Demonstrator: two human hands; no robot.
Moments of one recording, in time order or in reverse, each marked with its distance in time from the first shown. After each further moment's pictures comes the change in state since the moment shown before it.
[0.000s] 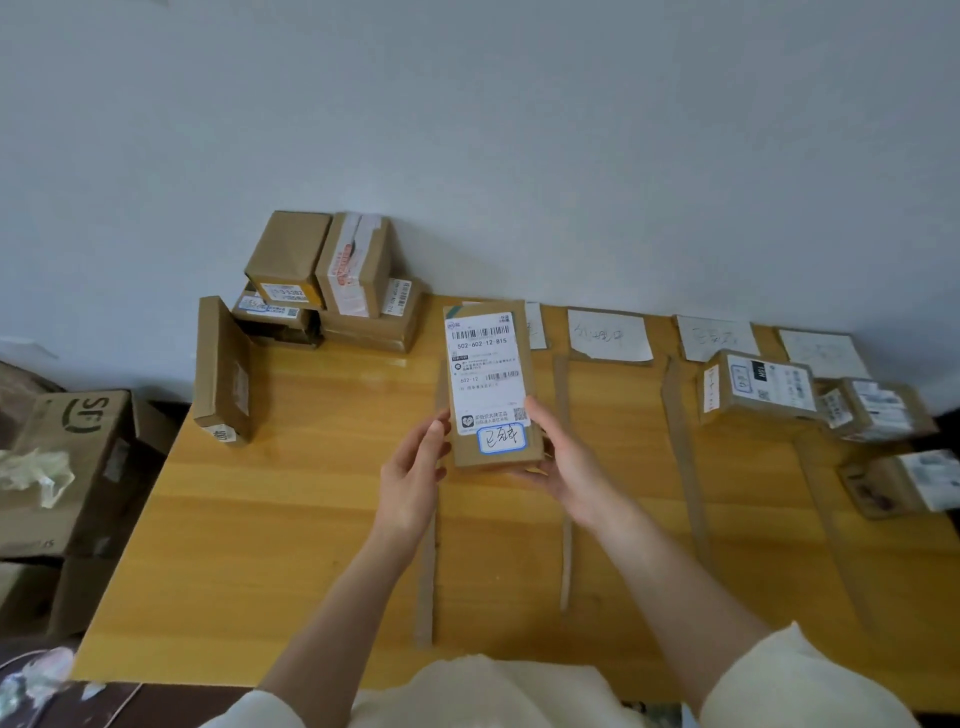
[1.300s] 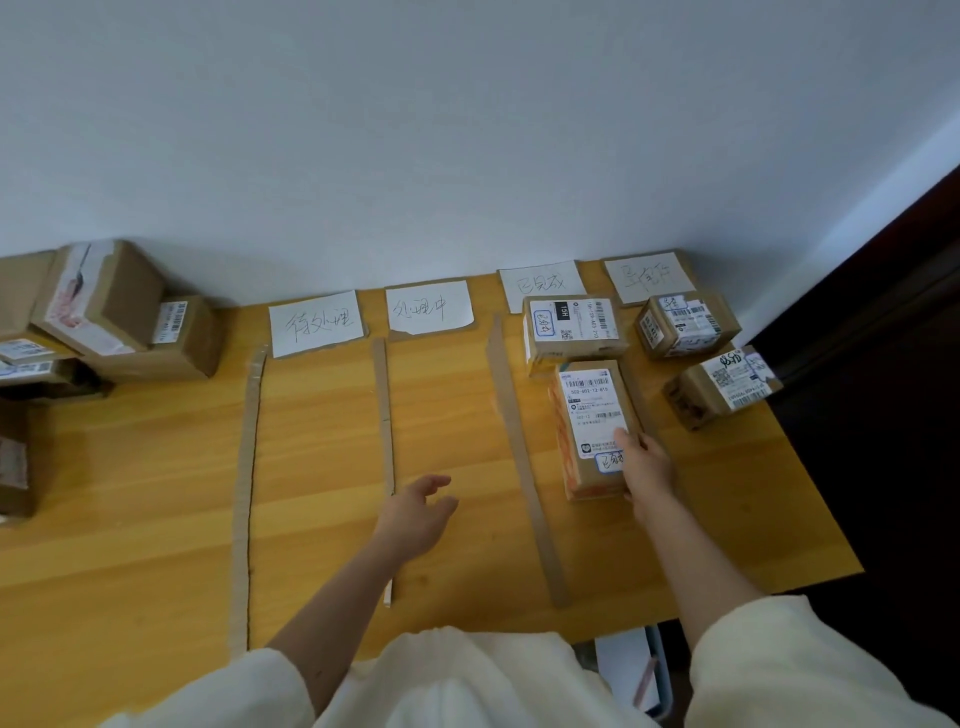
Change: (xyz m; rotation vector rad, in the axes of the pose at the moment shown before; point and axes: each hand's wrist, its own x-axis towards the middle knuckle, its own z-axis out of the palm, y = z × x) left_hand -0.022 -0.109 0.211 1.017 -0.420 -0.129; right_hand -0.035 0.074 -0.345 0.088 0.759 0.090
